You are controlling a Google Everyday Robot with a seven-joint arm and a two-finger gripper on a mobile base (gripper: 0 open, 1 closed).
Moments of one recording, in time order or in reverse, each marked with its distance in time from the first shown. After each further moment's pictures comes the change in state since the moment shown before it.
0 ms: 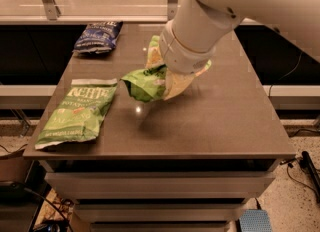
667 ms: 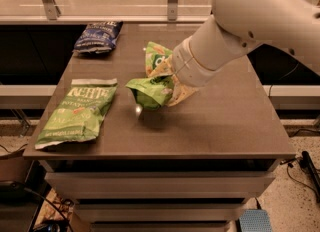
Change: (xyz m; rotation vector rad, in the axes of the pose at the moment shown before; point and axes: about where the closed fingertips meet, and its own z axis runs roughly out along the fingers) arm 0.022 0.008 0.033 0.098 -0.133 -0.108
